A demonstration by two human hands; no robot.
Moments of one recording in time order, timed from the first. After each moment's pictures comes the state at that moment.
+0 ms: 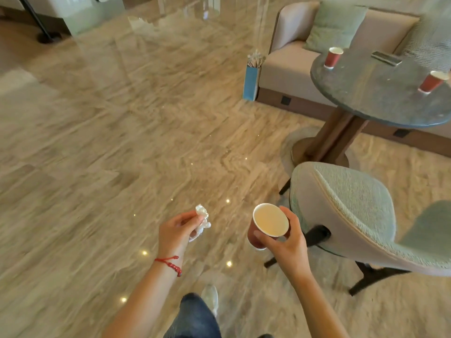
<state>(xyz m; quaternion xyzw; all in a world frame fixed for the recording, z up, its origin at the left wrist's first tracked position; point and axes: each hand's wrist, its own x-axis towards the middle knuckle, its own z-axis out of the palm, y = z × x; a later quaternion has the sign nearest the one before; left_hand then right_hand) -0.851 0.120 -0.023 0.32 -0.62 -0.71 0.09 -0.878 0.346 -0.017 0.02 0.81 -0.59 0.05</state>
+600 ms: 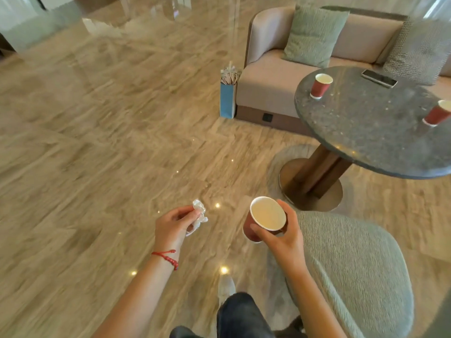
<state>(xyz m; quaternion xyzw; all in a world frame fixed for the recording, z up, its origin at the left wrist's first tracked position) -1.233 0.102 -0.010 0.28 -0.61 -0.74 0.06 -1.234 0.325 -0.009 0.07 0.80 -0.60 -0.01</state>
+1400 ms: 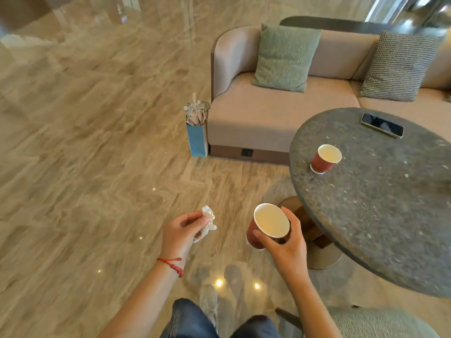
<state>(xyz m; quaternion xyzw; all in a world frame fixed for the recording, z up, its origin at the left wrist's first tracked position) -1.709 0.086 0.000 0.22 -0.65 -0.73 -0.05 -1.668 0.296 -0.009 0.14 0.81 -0.57 -0.08</state>
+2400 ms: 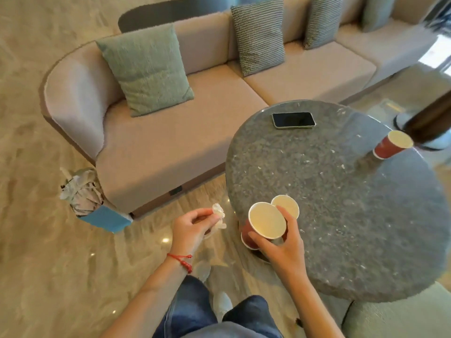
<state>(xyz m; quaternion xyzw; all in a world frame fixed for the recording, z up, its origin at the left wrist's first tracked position) -2.065 0.269 0.008 -0.03 -0.72 -0.62 -0.30 -1.915 0.388 -0.001 0.40 0.72 -0.51 -0.23</state>
